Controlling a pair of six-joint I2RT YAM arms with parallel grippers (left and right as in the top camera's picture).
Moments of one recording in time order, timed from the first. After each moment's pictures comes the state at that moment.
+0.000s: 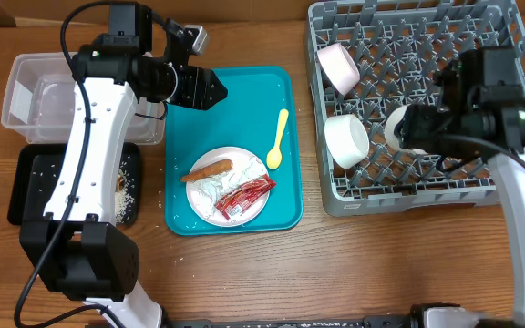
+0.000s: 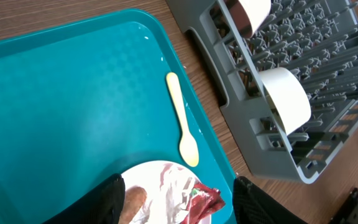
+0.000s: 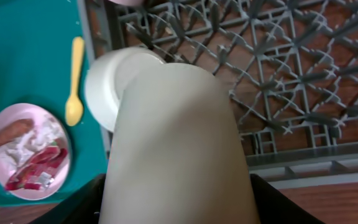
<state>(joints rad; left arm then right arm) -0.06 1.84 1.81 -1.09 0.58 0.13 0.03 1.46 1.57 -1.30 -0.12 0.21</state>
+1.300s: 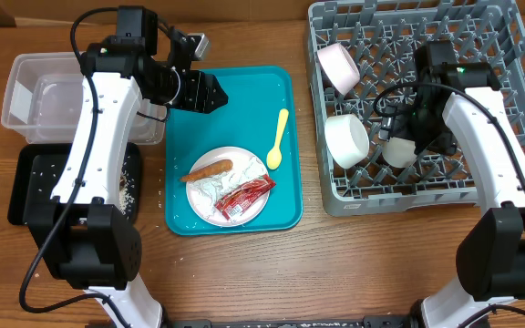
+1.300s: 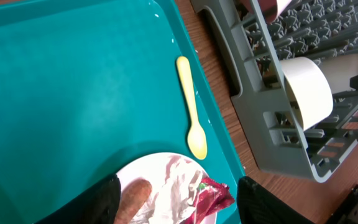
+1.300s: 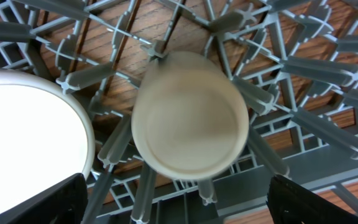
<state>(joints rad) -0.06 1.91 1.81 -1.11 0.57 0.13 0.04 1.81 1.57 -1.24 0.06 0.32</state>
